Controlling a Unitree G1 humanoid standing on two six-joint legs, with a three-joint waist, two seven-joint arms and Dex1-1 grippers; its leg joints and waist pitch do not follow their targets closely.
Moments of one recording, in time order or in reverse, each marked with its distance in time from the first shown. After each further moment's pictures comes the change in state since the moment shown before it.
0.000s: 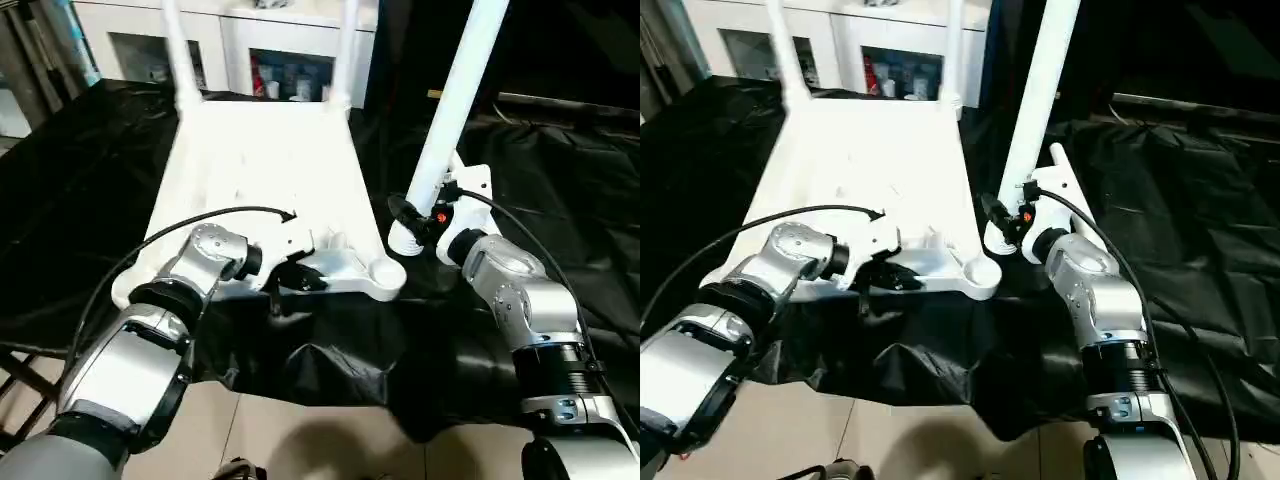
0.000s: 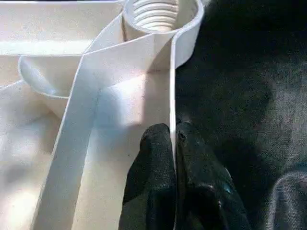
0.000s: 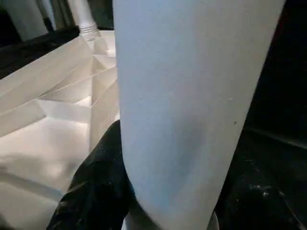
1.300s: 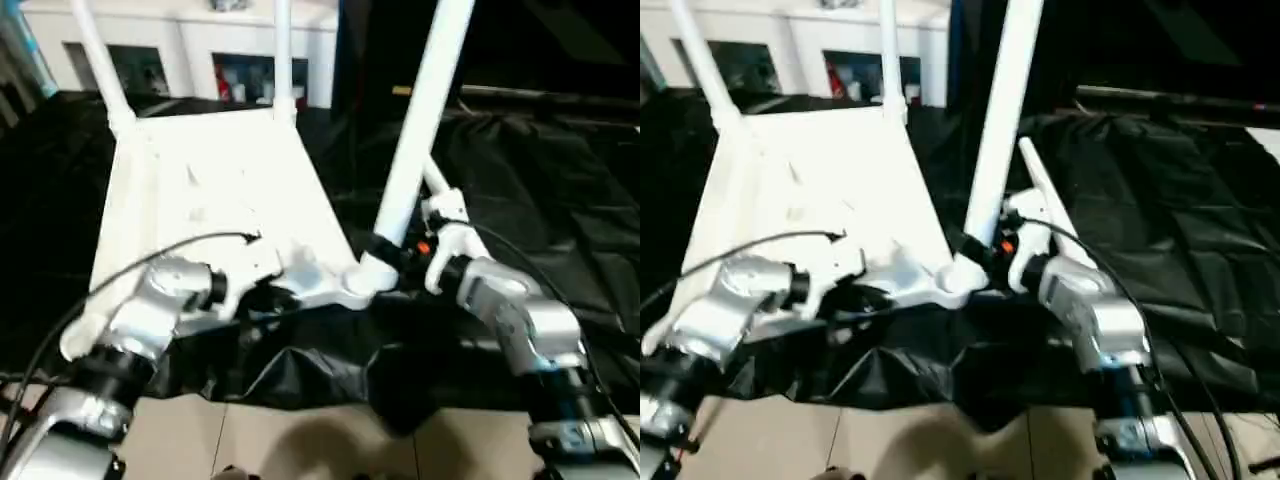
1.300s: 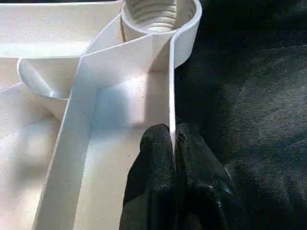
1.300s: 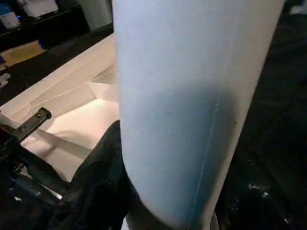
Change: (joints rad) left arm 0.416 0.150 0.061 -0.805 -0.033 0.415 0.036; right arm 0.059 -0.016 0.081 -0.074 0.086 0.081 0.240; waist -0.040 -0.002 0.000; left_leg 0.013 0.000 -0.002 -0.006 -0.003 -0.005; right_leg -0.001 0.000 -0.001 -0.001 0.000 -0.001
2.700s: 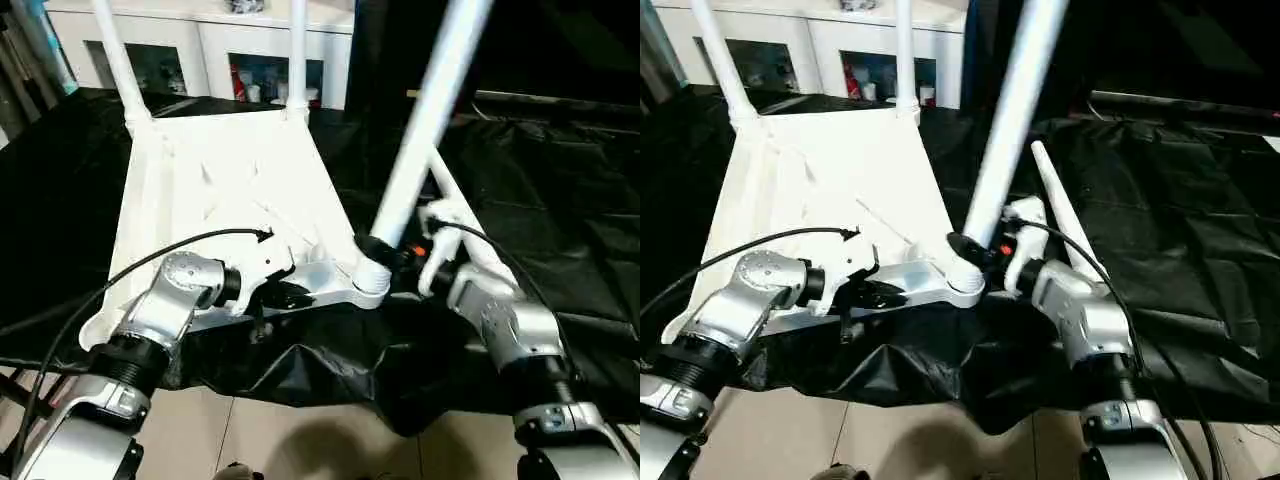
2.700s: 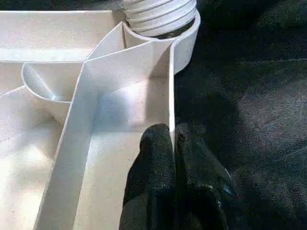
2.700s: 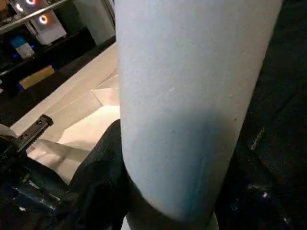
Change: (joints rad) left arm -0.066 -0.046 -0.008 0.146 -0.009 -0.082 0.014; right arm -0.013 0.049 -0.083 0.240 0.038 -0.137 0.060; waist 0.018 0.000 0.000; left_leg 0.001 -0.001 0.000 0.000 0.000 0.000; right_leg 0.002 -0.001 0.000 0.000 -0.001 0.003
